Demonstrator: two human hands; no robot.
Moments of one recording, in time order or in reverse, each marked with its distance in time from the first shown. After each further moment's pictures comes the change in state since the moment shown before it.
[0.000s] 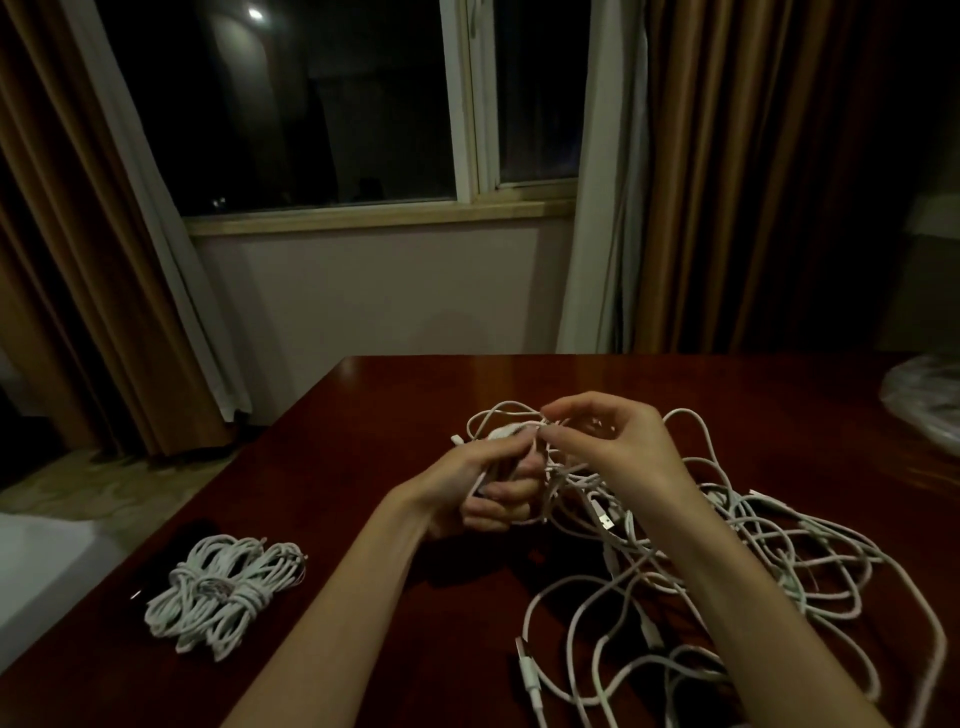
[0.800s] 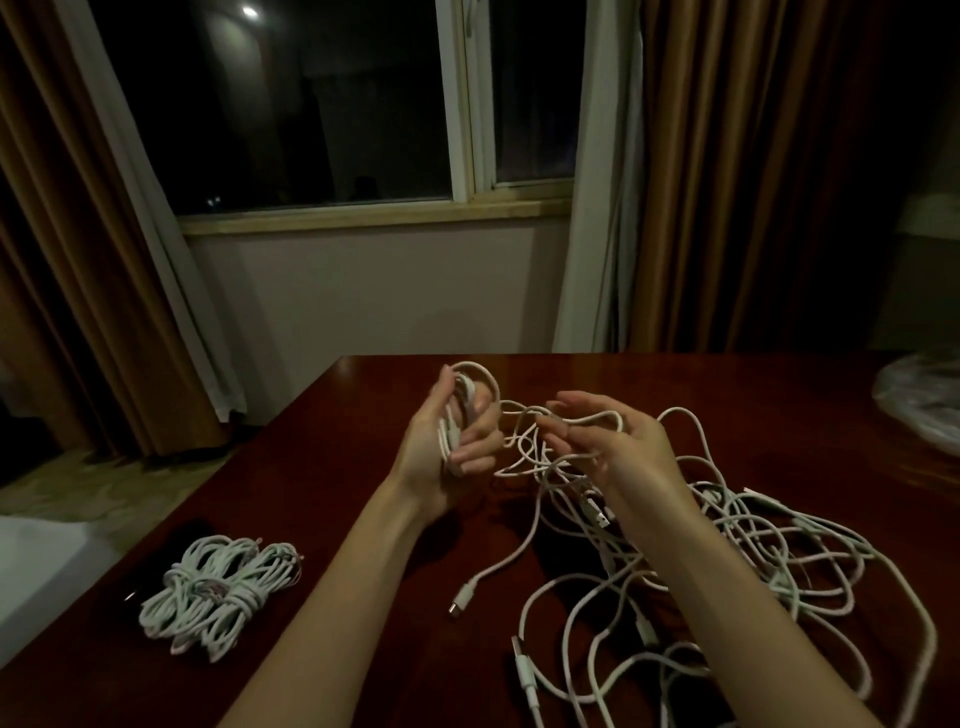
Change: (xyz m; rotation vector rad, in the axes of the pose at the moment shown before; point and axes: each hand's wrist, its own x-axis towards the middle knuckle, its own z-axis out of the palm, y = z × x) left_hand 0.004 0.008 -0.008 -0.336 0.220 0.421; right_hand 0.002 0.006 0.006 0.504 0.112 0.210
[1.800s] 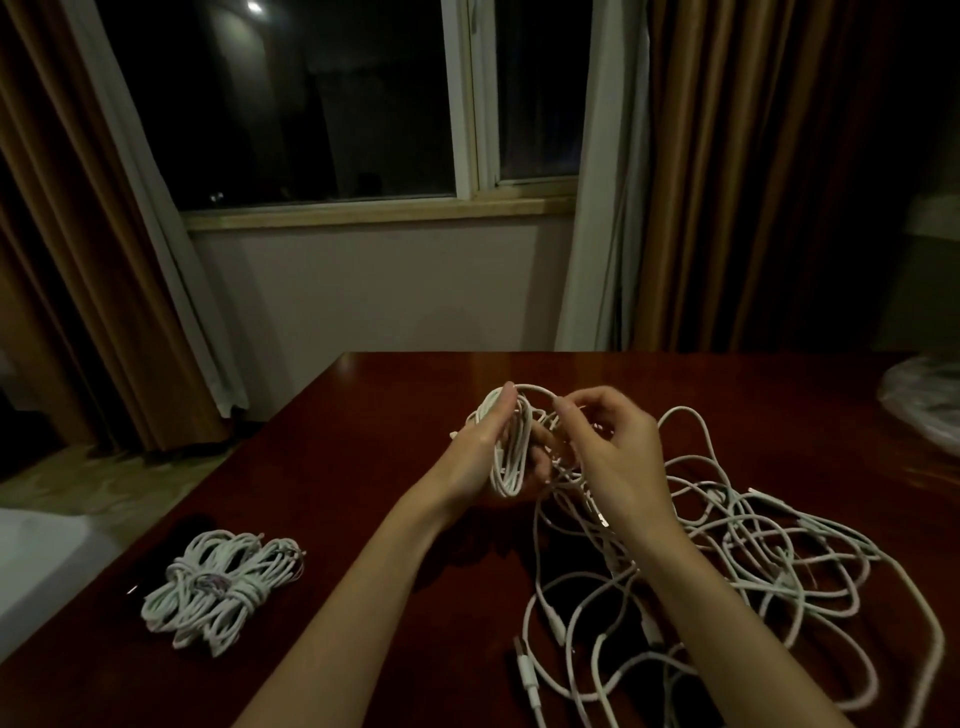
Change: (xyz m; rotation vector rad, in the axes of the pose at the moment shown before) left_hand -0.009 -0.012 0.027 0.702 0.148 -0.117; right_hand 0.002 0.016 0.003 -0.571 0.106 -0.439
